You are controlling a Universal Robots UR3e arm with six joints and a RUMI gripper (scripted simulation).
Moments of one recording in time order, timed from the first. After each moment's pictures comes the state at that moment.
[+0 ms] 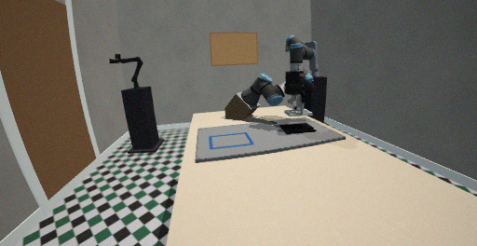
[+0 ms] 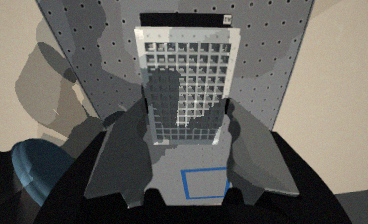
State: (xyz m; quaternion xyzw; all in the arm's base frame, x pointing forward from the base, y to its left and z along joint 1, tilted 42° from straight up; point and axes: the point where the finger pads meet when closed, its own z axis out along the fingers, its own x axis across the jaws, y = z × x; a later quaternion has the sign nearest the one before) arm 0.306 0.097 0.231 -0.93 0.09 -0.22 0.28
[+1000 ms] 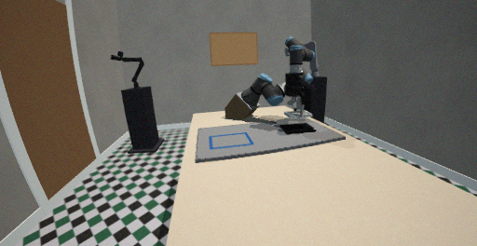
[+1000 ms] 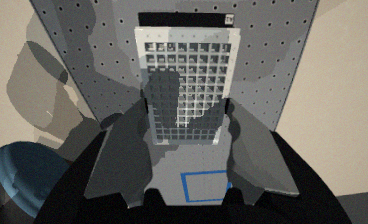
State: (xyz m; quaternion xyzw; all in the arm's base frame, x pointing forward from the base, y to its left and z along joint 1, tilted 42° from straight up) arm 0.310 0.101 0.225 -0.93 0.09 -0.22 0.28
